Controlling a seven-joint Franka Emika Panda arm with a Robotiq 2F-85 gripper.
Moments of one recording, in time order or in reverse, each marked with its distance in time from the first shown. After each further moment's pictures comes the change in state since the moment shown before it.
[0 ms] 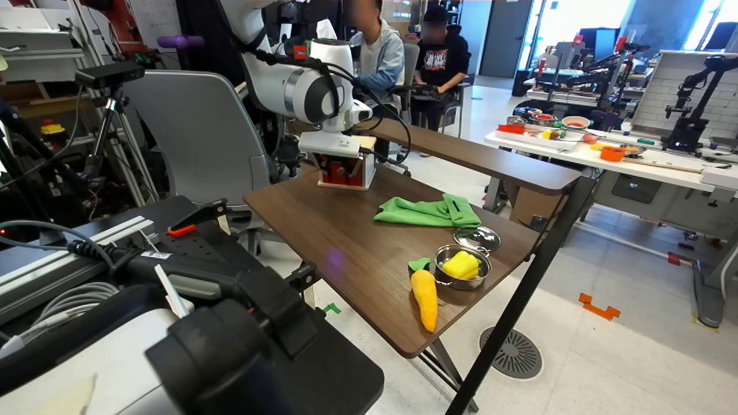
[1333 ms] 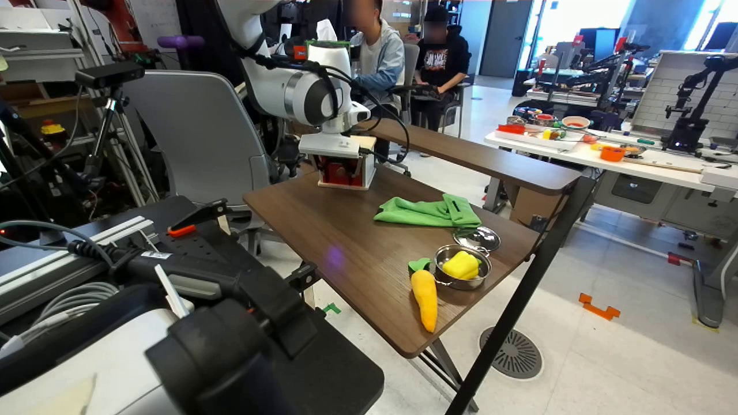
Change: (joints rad) arm 0.040 0.019 -0.030 0.030 -0.002 0.002 0.000
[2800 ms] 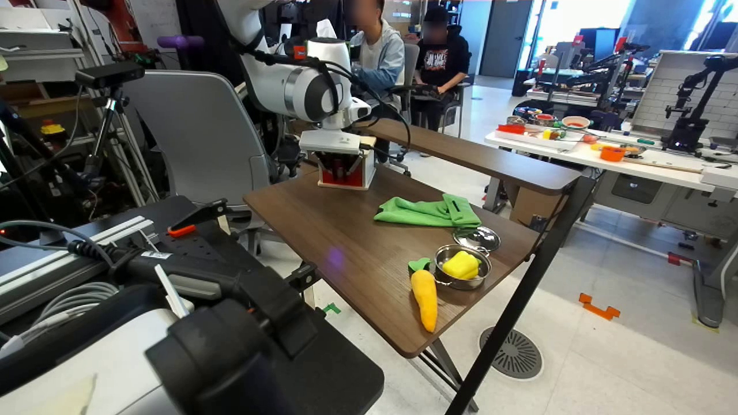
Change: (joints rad) arm 0.010 -0.018 -0.012 -0.006 0.000 0.001 0.013
